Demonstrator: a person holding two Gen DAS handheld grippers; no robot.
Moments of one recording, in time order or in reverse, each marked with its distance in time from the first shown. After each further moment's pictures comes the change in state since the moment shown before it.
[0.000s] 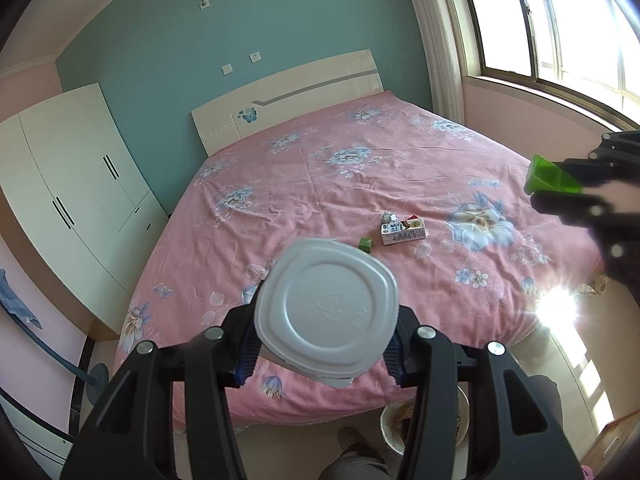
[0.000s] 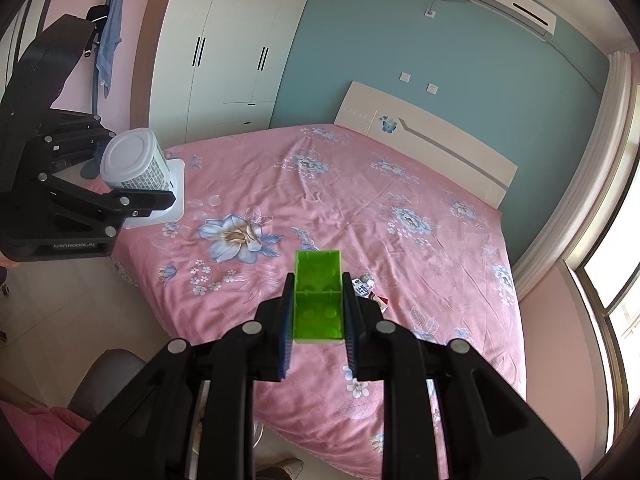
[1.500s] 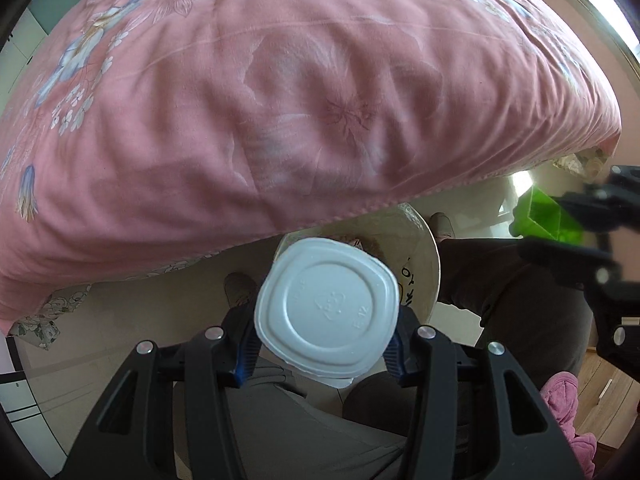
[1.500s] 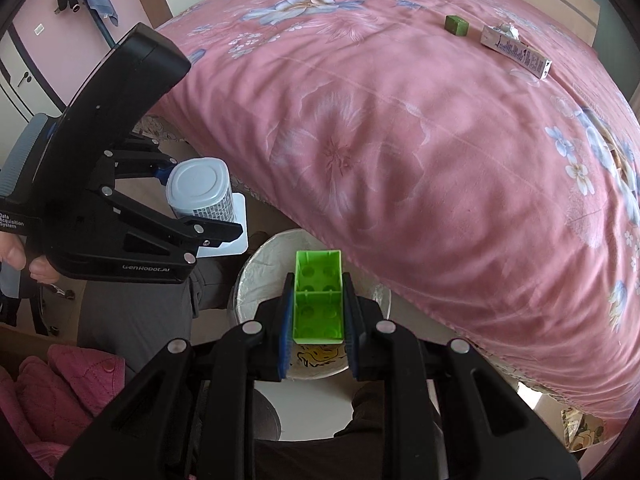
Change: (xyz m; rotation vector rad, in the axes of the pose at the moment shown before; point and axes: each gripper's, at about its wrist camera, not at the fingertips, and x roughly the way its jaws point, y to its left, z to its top) left arm 0.260 -0.115 -0.255 -0.076 0.686 -0.340; right arm 0.228 0.108 -0.266 0.192 0.514 0.370
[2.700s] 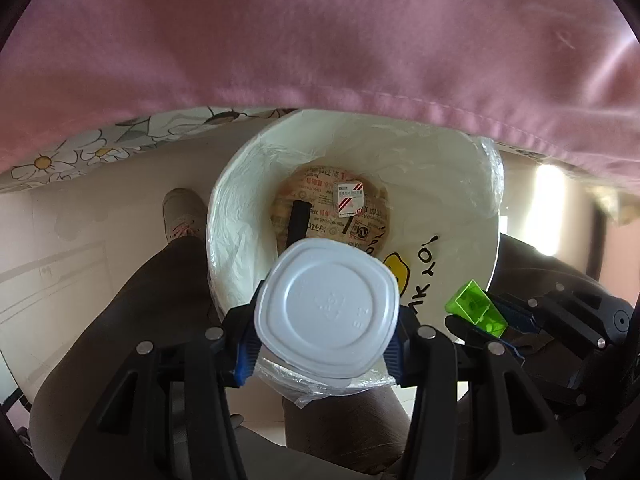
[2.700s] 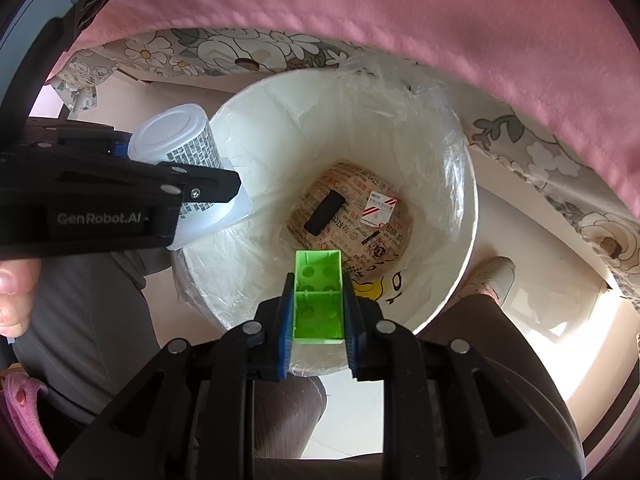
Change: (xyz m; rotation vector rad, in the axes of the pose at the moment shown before) left arm 0.178 0.018 -0.016 -0.263 0.268 -0.107; right arm 0.204 -0.021 -0.069 0.227 0.334 0.094
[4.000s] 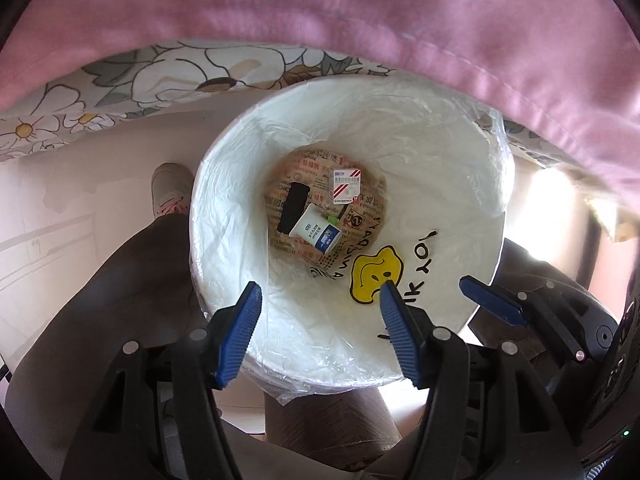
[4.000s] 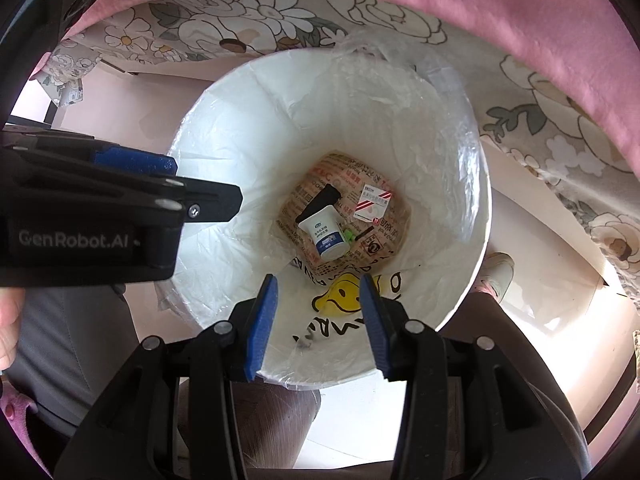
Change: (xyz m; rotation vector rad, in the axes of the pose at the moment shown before) left arm 0.006 0.003 -0.002 -0.057 0.048 -0.037; right arm 0.026 0.001 0.001 -0.003 0.022 -0.041
